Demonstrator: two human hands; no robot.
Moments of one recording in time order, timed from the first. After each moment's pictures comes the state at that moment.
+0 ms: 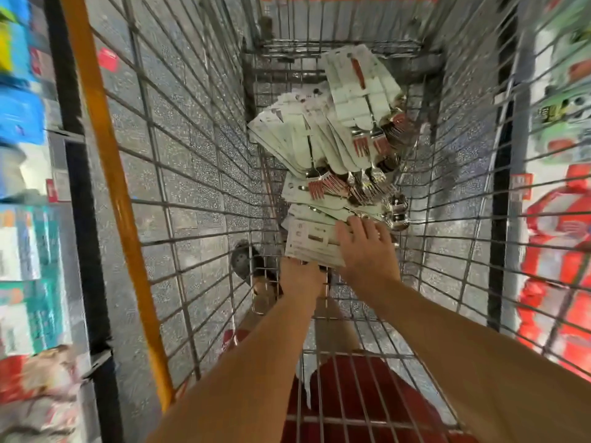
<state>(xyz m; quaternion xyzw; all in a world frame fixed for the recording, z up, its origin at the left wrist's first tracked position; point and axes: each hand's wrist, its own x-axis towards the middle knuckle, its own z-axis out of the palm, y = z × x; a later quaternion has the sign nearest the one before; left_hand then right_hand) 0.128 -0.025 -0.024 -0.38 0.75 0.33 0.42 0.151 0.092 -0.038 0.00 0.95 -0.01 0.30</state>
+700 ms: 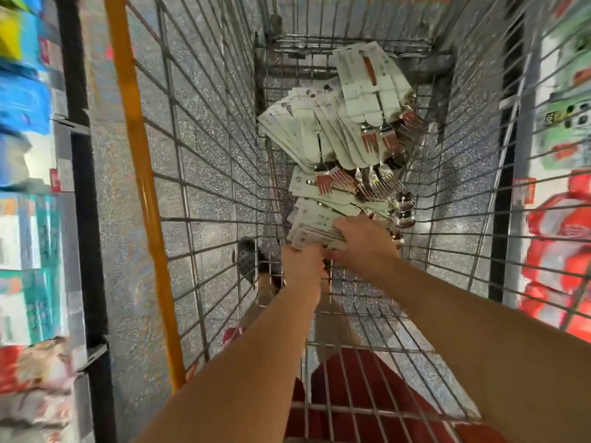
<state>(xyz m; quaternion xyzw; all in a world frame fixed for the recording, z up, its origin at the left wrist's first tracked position) 0.122 -0.030 -0.025 -0.53 0.57 0.55 0.32 0.121 0.088 -0.027 0.02 0.92 -0.16 0.35</state>
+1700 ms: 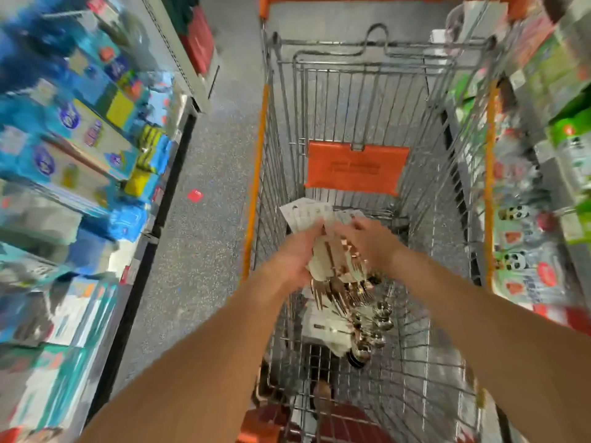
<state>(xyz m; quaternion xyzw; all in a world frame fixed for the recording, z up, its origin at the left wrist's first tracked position) -0.018 -0.029 0.214 -0.22 0.57 0.69 0.40 0.002 0.123 0.227 0.17 0.79 -0.54 0.23</state>
